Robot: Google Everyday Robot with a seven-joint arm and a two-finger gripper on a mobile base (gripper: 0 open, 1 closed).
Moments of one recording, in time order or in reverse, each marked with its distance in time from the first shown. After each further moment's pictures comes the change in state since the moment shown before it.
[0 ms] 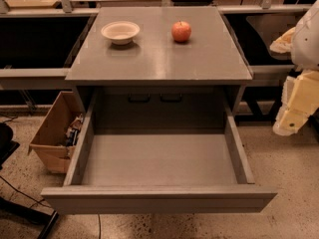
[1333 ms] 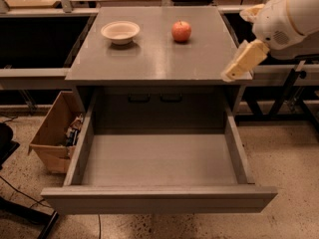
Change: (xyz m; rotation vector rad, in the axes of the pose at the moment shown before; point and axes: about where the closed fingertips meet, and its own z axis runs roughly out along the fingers) arm -0.066 -0.136 0.054 0.192 -0.456 0.061
